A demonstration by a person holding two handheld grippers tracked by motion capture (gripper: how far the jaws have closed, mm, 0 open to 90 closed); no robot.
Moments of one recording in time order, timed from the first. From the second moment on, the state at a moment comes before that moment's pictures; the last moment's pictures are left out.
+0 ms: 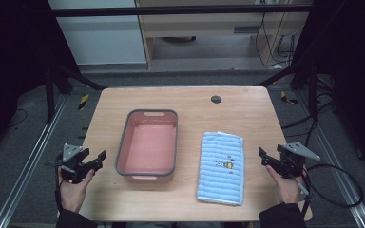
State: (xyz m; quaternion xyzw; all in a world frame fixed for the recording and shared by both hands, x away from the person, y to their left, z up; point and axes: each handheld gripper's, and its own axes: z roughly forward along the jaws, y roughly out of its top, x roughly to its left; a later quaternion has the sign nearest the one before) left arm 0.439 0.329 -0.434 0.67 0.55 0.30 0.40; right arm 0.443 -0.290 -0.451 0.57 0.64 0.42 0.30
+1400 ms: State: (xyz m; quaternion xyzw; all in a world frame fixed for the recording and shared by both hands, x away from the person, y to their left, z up) left arm 0.426 0.293 -0.393 0.68 0.50 0.30 0.45; right arm 0.451 -0.271 -0.413 0.50 0.67 0.47 0.28
